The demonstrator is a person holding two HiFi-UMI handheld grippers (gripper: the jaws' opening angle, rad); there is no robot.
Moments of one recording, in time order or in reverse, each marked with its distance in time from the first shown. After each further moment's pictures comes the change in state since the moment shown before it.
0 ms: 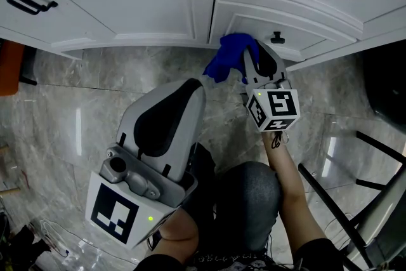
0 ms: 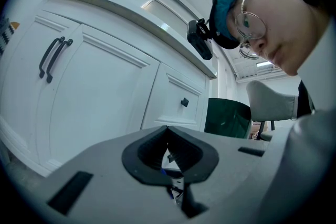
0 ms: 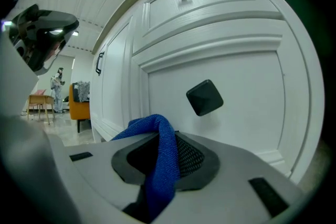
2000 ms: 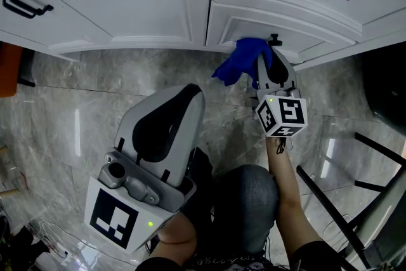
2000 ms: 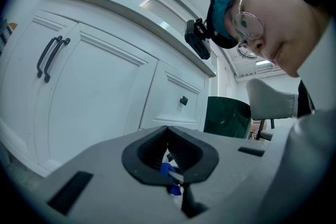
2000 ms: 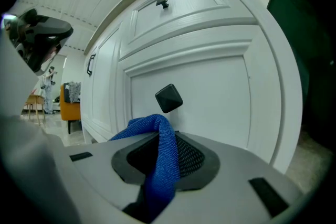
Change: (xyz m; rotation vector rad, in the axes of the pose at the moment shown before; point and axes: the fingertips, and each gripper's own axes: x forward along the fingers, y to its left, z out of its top) left arm 0.003 -0.003 -0.003 0.010 0.013 -0.002; right arm -0.021 -0.037 -0.003 0.016 -0.023 -0.094
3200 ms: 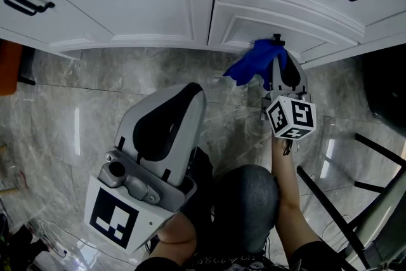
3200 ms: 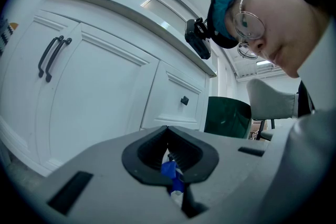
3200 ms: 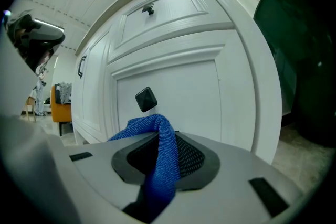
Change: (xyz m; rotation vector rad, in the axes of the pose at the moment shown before) left arm -0.002 0.003 -0.001 -0.005 0.000 0.005; right arm -0.015 -0.033 -0.002 0.029 -0.012 -0.094
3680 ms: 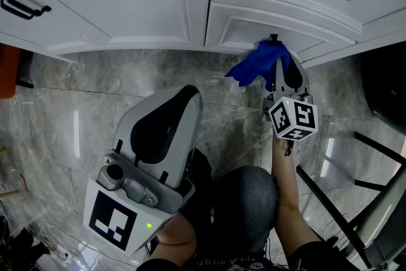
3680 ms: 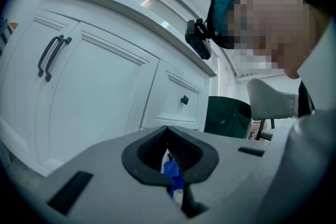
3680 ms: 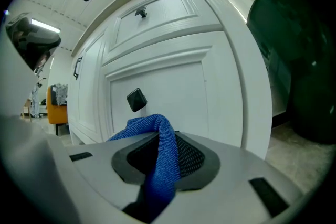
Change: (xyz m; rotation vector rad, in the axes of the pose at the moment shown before) left arm 0.000 0.000 -0.001 0.000 0.004 -0.001; right arm -0.006 -0.016 0.000 0.019 -0.009 -0.037
